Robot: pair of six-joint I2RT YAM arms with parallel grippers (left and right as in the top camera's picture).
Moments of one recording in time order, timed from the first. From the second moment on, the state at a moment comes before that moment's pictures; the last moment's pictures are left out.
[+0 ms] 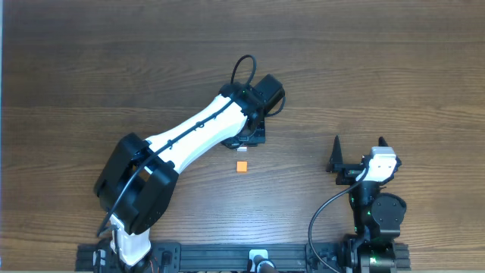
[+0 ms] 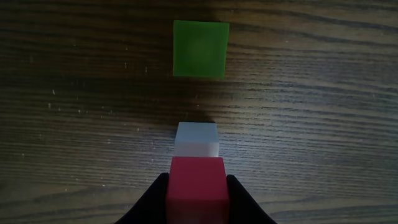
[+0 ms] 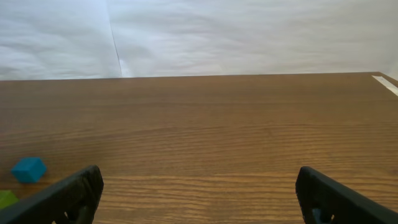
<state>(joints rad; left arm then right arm) -0.75 1.98 1.48 -1.02 -0.07 -0.78 -0.04 0.01 0.01 -0.07 -0.02 0.02</state>
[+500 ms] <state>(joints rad) -0.75 1.99 1.48 -1.02 -0.07 -0.78 -0.04 0.01 0.01 -0.07 -0.02 0.02</state>
